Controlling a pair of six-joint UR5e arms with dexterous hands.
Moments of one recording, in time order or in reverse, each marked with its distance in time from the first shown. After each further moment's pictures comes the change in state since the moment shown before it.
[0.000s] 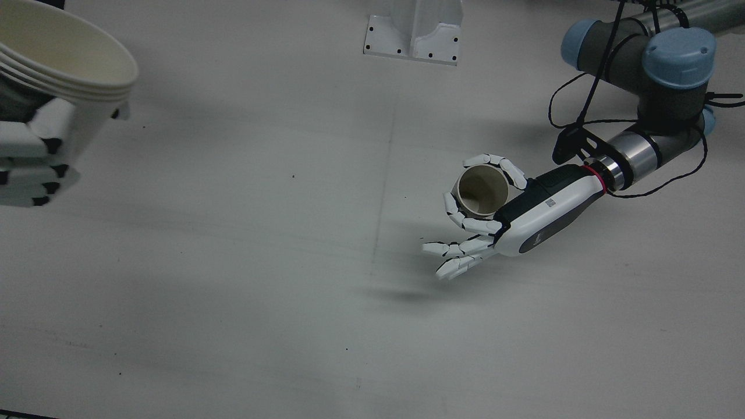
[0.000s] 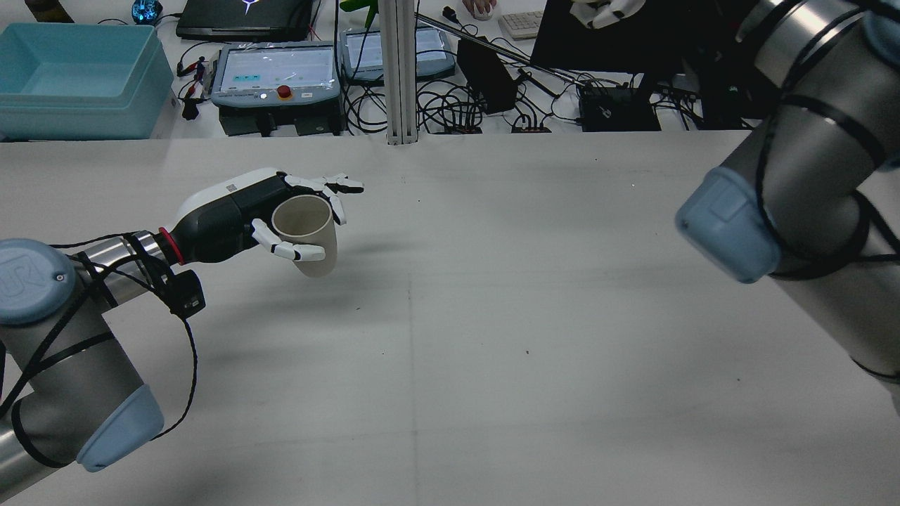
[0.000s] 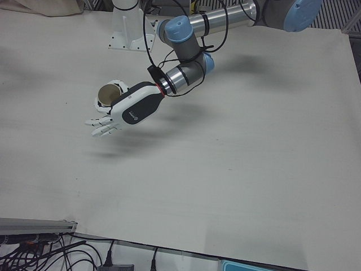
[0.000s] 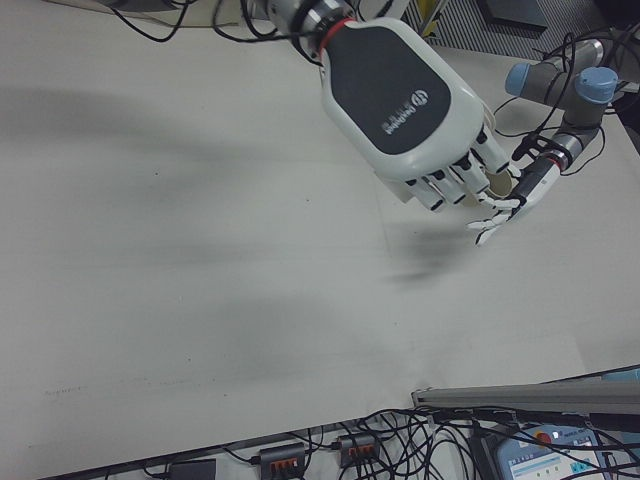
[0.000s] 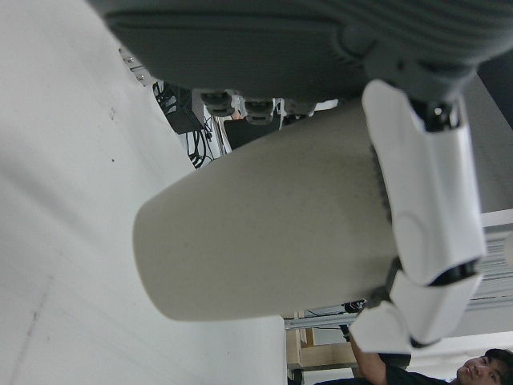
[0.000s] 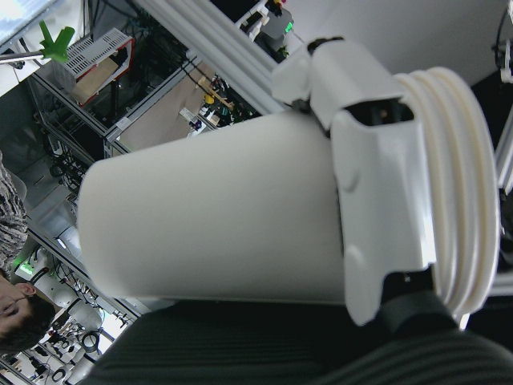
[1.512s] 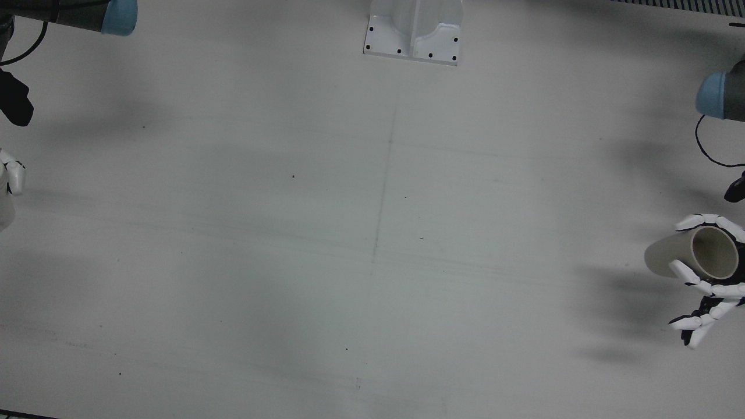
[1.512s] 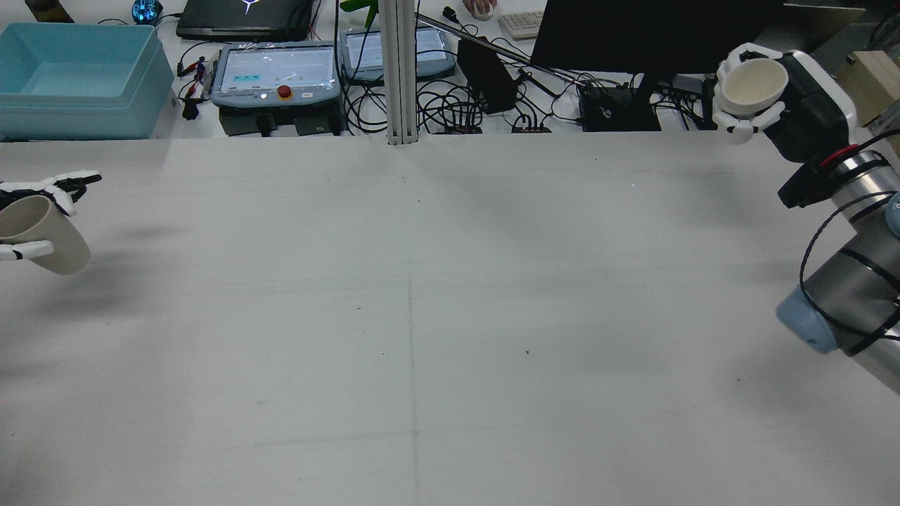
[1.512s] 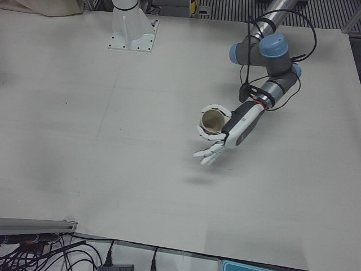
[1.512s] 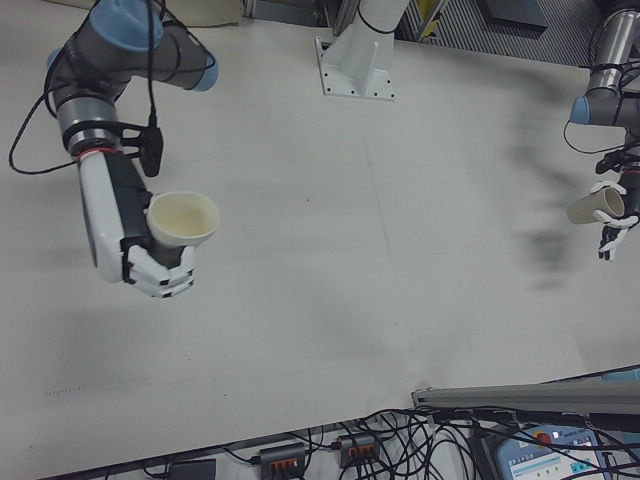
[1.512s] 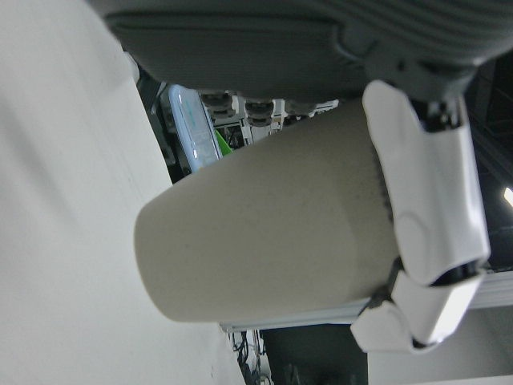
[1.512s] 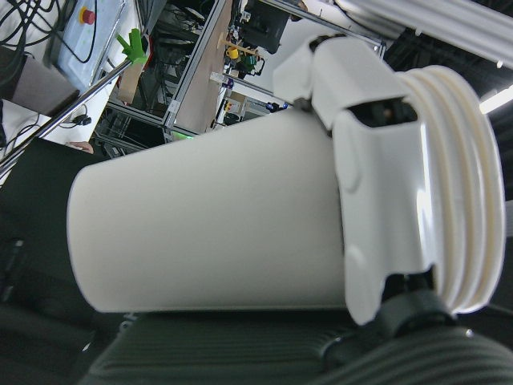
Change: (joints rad) left arm -0.286 0.509 0.127 -0.528 0.003 -0.181; right arm 0.041 -0.542 -0.318 0.713 0.147 0.573
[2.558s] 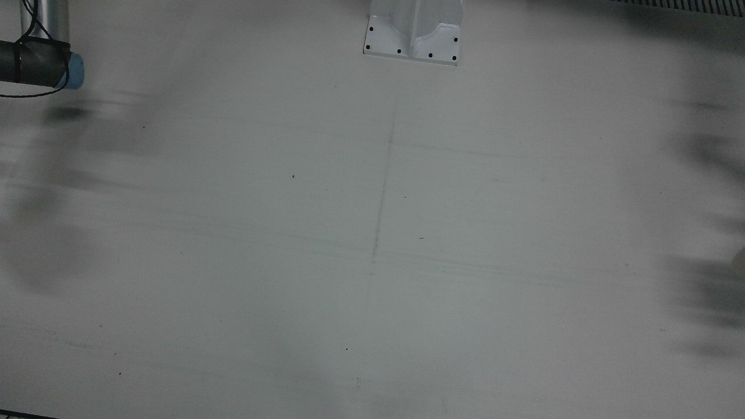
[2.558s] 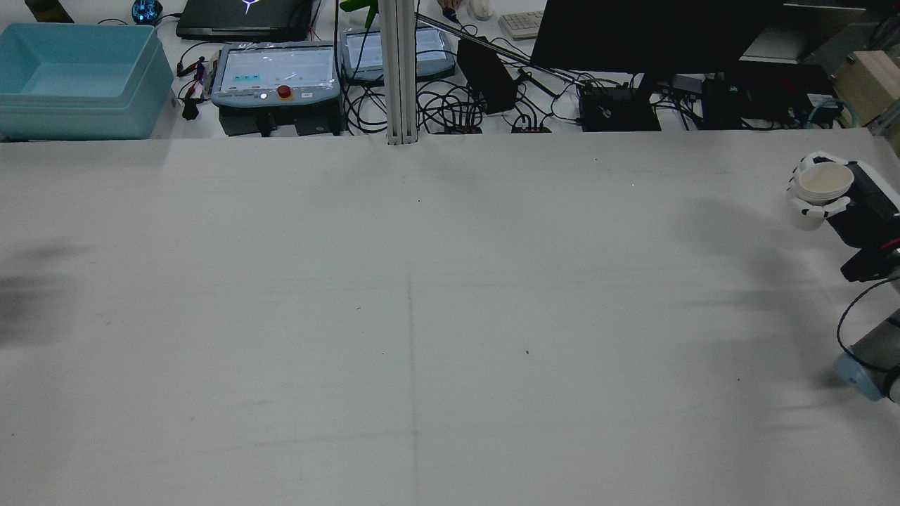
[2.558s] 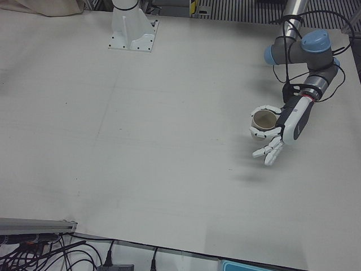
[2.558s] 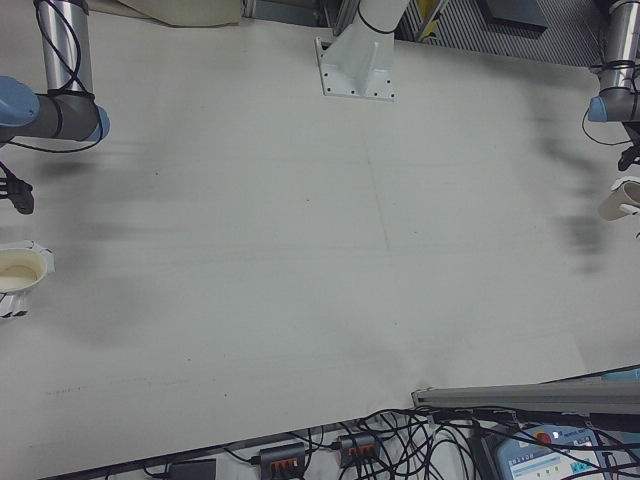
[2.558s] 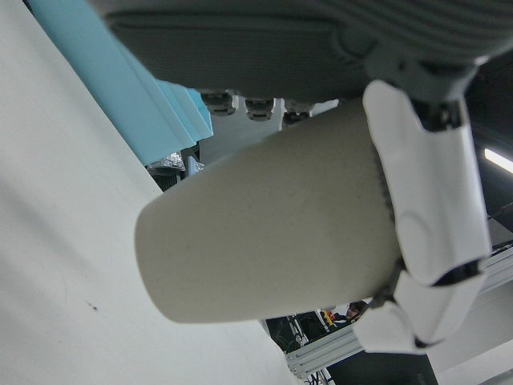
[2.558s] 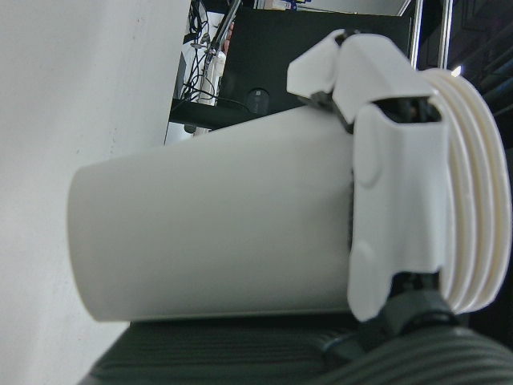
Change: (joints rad) left arm -0.096 0.143 0.124 -0.251 -0.003 0.304; right arm 0.015 -0.036 -0.664 0.499 0.011 0.143
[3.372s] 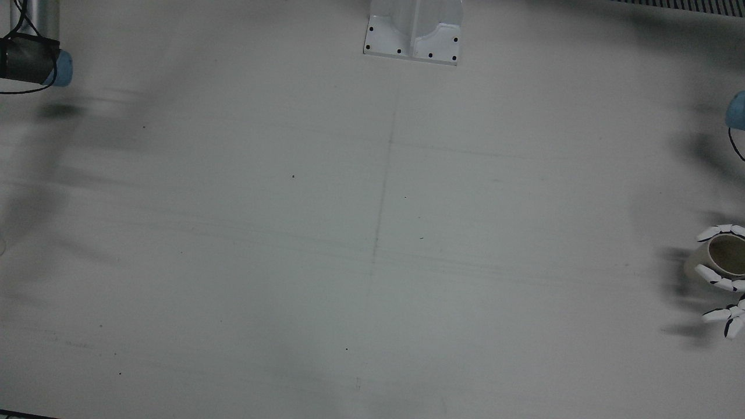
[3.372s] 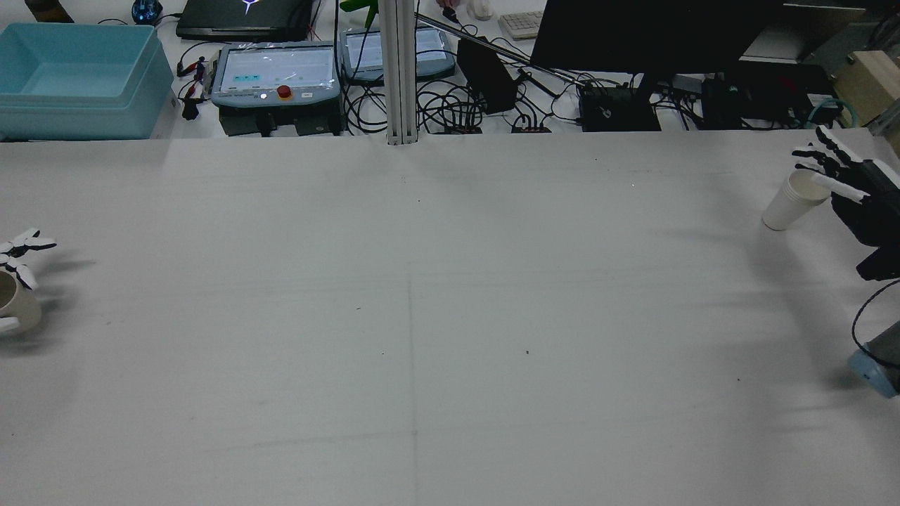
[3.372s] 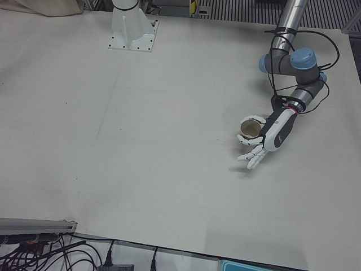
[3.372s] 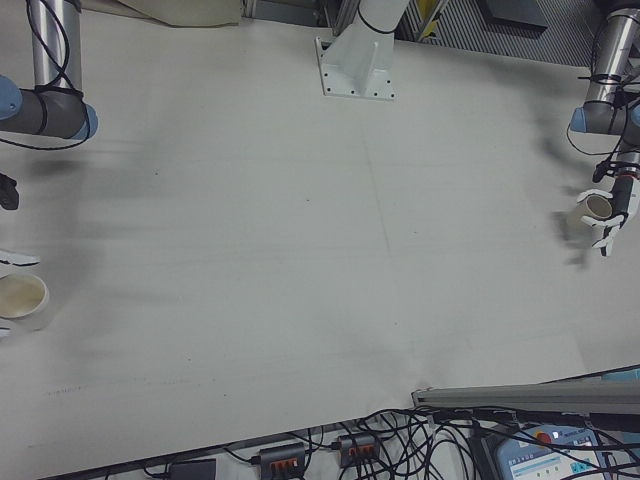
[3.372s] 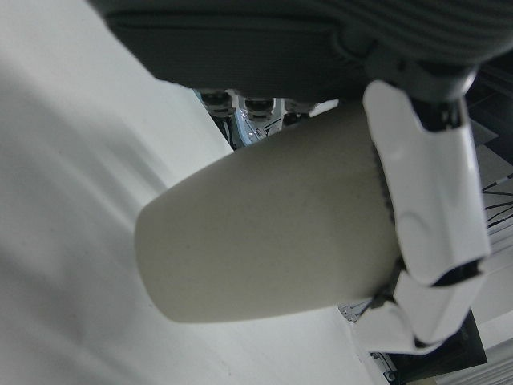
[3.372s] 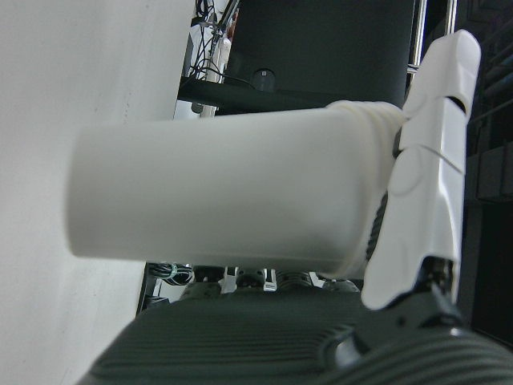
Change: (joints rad) left arm 0.125 -0.067 0.159 -0.059 -0.021 0.050; right arm 0.041 -0.007 -0.017 0.039 -0.042 0.013
